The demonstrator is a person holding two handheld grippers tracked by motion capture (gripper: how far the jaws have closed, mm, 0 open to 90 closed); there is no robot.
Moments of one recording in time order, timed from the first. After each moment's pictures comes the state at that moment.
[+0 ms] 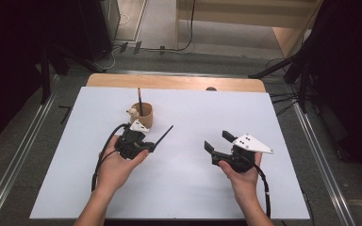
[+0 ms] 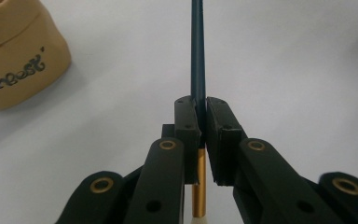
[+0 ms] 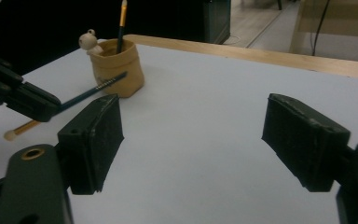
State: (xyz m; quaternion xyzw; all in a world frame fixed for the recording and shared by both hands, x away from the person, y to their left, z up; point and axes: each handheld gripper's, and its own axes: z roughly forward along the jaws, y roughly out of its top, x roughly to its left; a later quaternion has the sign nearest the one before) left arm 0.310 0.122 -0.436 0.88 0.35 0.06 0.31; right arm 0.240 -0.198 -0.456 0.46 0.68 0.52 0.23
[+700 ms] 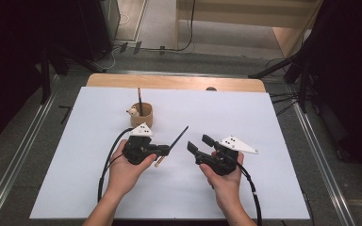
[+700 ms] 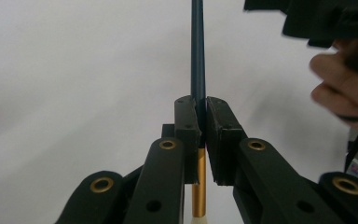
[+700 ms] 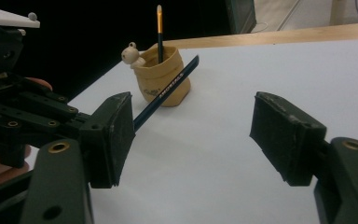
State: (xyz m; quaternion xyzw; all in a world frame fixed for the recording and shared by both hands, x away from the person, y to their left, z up) left arm 0.295 0.109 -0.439 0.84 0.31 -0.01 0.45; right arm 0.239 -0.156 -0.460 0.50 0.64 0.57 0.14
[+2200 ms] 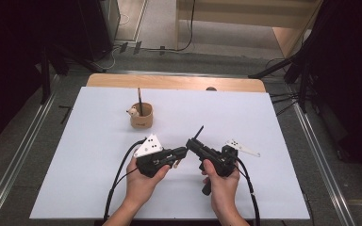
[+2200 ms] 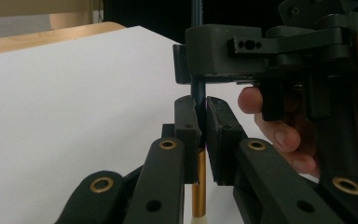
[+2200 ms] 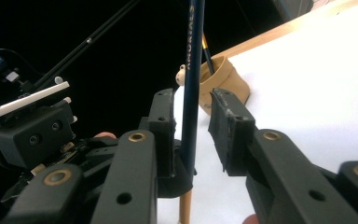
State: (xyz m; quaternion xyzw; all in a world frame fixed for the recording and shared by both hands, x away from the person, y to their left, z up) left arm 0.263 0.078 -0.454 0.79 0.24 0.05 0.57; right arm 0.237 -0.156 -0.473 0.52 0.54 0.66 -0.01
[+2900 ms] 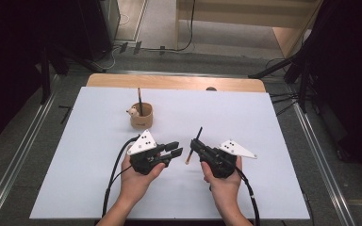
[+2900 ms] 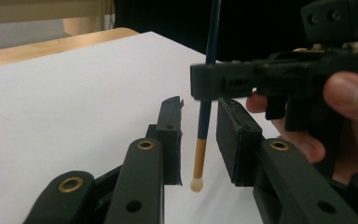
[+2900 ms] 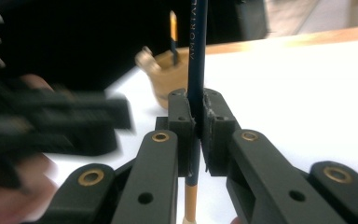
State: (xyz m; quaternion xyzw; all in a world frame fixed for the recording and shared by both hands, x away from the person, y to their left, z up) left arm 0.265 0.093 -0.439 0.78 0.25 0.07 0.56; right arm 0.233 -0.152 -0.469 0.48 0.64 0.58 0.15
